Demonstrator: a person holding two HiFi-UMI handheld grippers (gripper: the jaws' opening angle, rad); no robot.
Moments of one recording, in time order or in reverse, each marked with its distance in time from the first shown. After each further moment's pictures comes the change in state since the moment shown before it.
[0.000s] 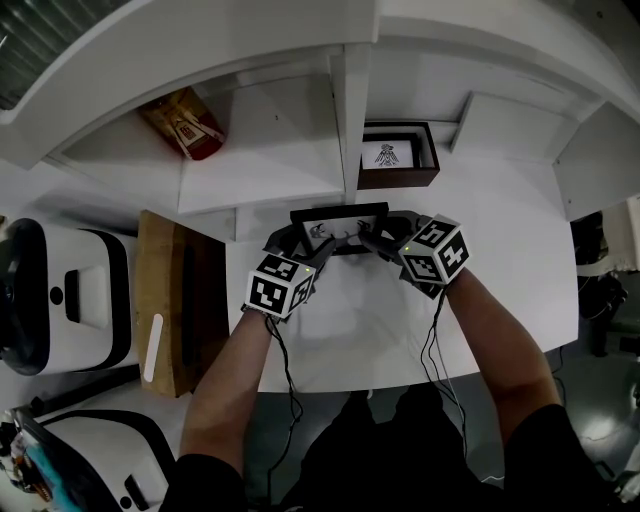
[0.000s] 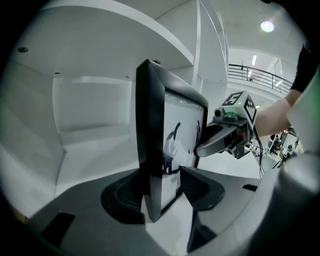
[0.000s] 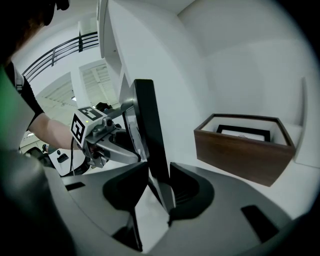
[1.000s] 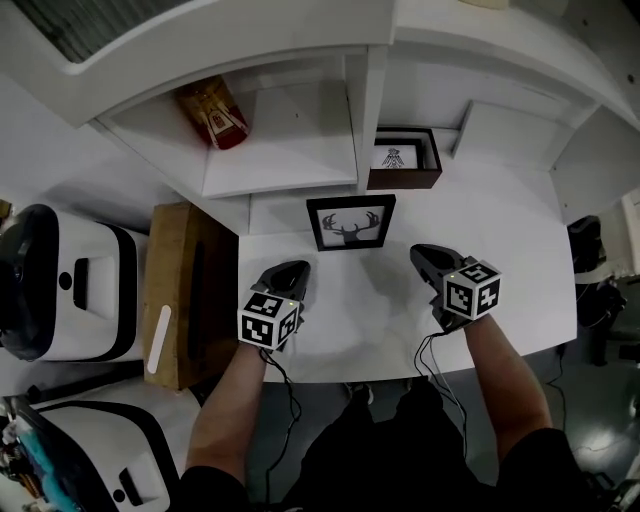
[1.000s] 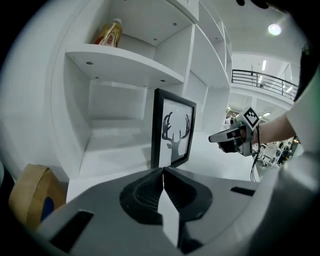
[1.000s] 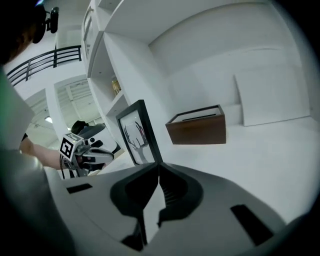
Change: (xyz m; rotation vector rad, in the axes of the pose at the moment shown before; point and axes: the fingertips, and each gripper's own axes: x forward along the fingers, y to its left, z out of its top) left arm -0.075 -0.006 -0.061 -0.096 -0.049 0.088; right arm -0.084 -0.001 -0.057 0.248 -0.153 -0.252
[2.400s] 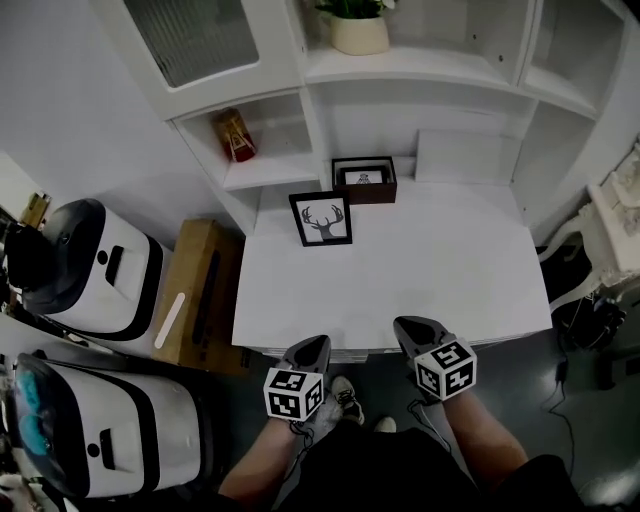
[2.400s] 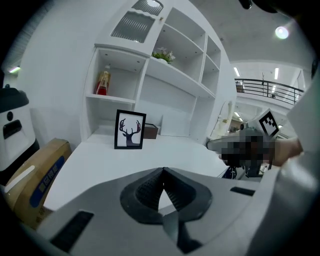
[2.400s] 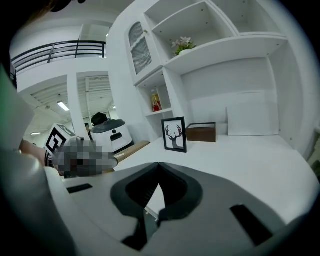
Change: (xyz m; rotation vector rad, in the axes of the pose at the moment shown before) left arm -0.142 -0.251 -0.058 -0.147 -0.080 0.120; right arm -0.219 0.136 -0.084 -0.163 -0.062 -0.015
